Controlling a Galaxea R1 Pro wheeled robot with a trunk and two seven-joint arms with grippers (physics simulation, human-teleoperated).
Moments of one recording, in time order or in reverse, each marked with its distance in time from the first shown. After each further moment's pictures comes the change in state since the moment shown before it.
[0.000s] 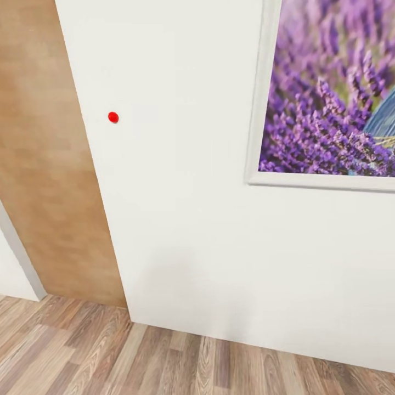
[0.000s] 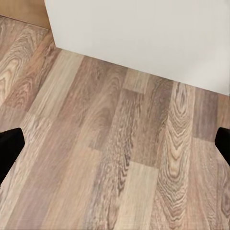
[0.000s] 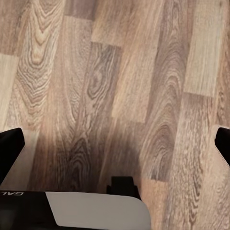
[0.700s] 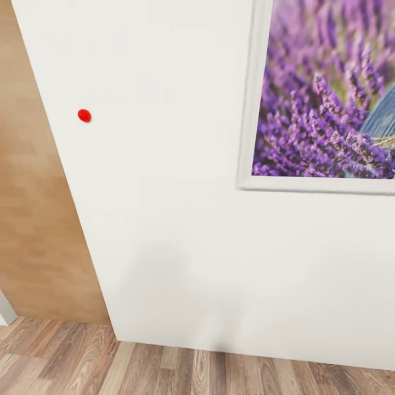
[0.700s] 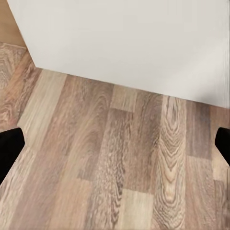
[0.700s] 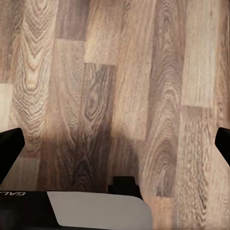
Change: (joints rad) left arm 0.000 0.000 0.000 0.000 0.000 0.000 0.000; right arm 0.001 0.000 0.000 0.000 -0.007 0.001 0.004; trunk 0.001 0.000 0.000
